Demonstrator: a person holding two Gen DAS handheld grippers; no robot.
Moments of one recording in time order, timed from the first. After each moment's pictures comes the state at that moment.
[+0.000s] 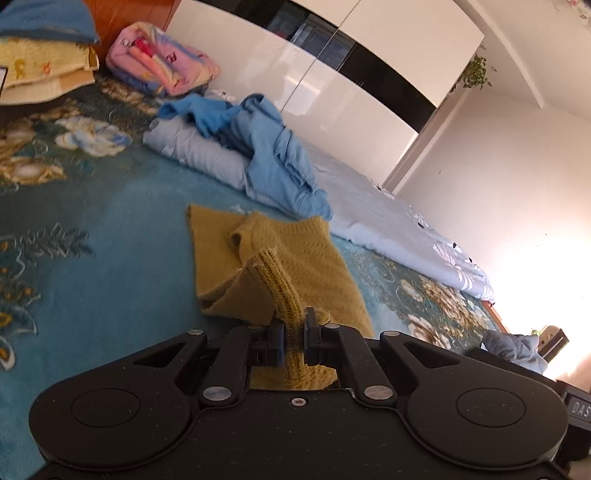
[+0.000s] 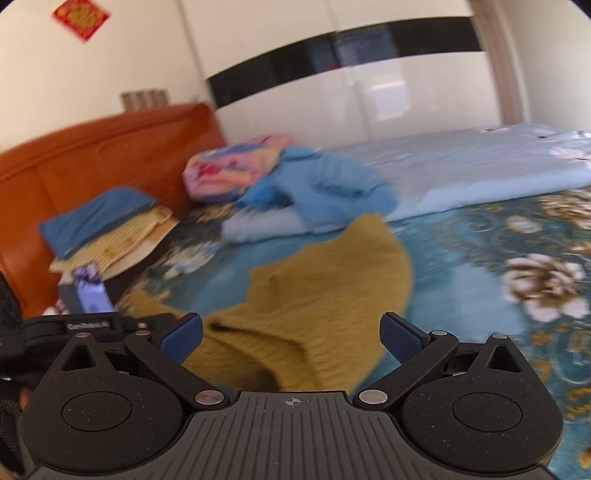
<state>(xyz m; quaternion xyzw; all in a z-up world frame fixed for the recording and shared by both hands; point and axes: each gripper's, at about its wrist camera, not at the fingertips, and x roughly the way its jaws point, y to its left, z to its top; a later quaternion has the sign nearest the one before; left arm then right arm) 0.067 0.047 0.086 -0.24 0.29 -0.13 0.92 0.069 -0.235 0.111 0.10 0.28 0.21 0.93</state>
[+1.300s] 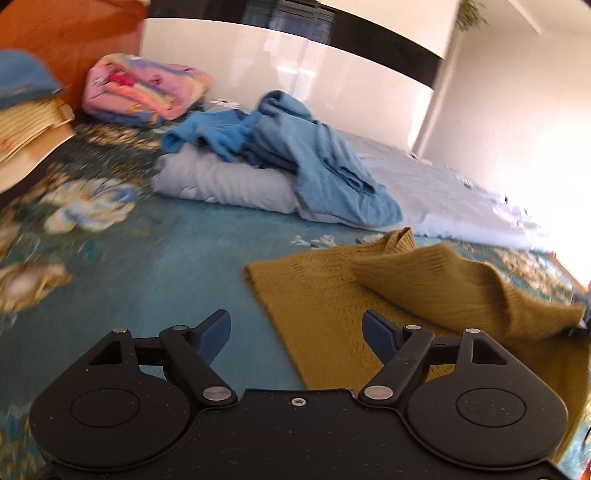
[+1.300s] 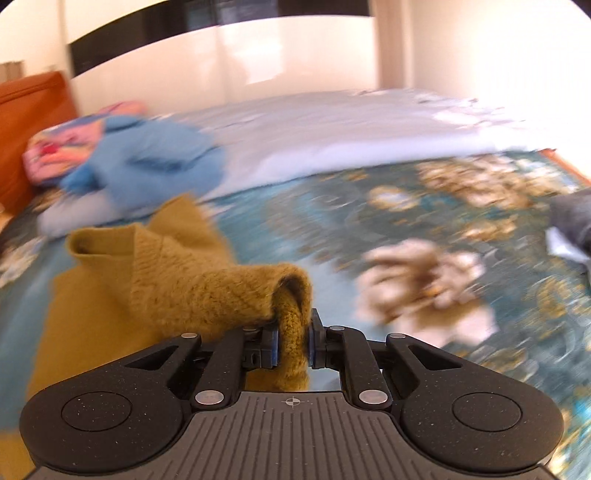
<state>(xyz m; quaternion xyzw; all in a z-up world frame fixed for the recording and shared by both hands) 0.216 0.072 0.073 -0.08 0.30 -0.11 0.94 0.184 -0.343 0.065 0.06 0.34 -0.06 0.94</state>
